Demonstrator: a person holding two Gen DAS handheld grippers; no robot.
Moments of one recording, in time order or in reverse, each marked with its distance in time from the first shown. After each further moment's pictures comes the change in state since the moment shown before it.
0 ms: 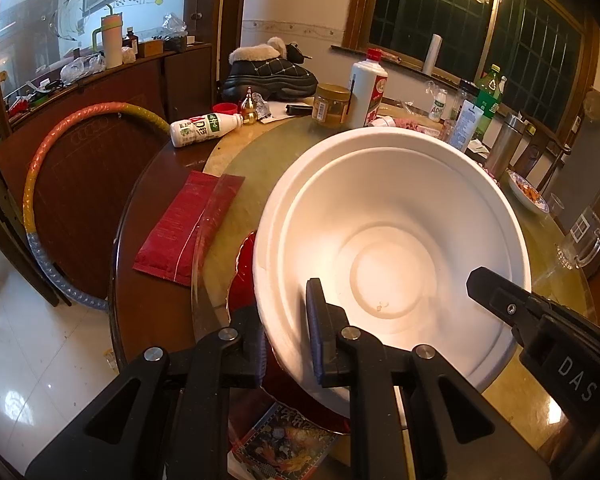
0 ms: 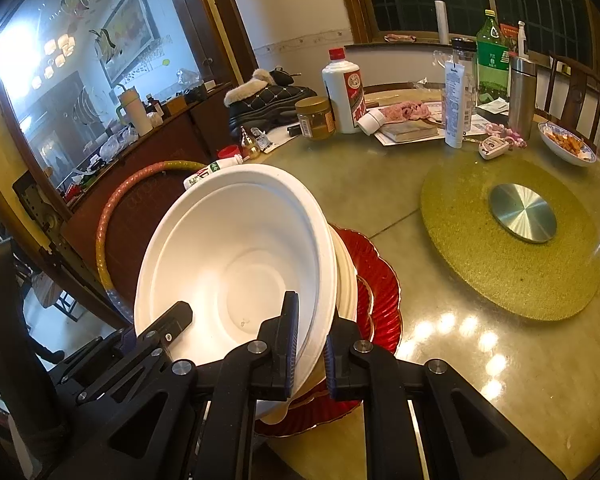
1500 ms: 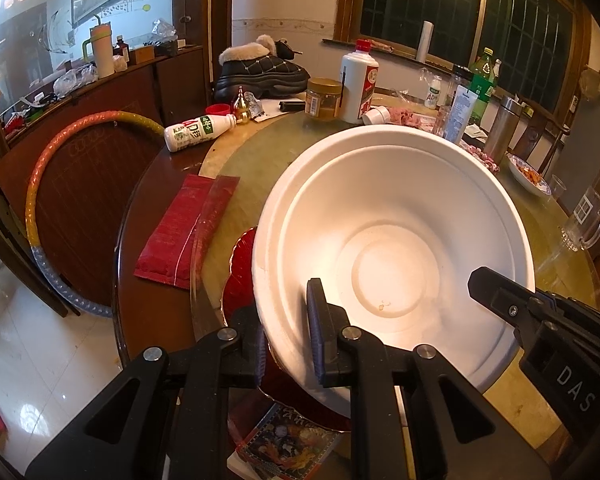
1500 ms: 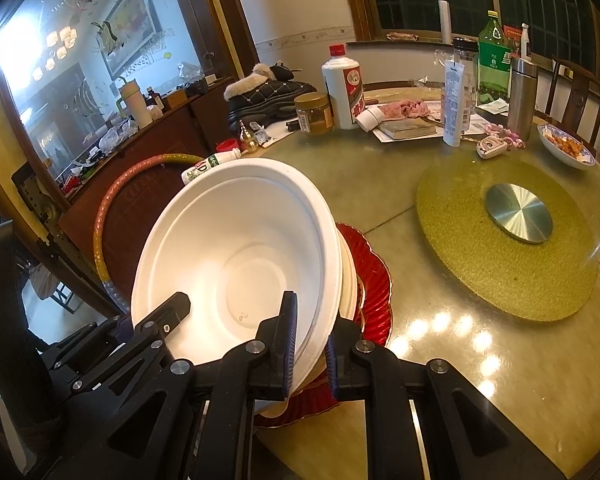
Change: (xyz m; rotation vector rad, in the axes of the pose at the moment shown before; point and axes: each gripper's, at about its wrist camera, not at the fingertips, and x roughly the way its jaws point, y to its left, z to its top) left arm 0.004 -0.010 0.001 0.057 0.020 0.017; right arm -0.001 -0.004 -0.003 -0.024 0.019 -0.010
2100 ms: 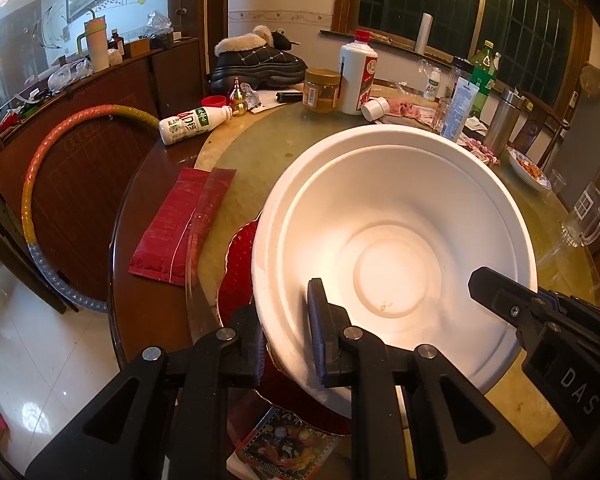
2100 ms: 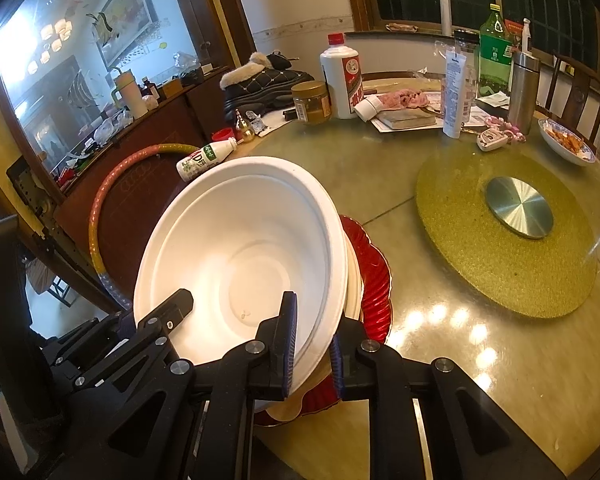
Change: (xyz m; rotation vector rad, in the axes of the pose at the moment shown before) left arm 0.006 -0.001 0.003 0.007 0.030 -0.007; right arm 0.006 0.001 0.004 0.005 0.039 -0.008
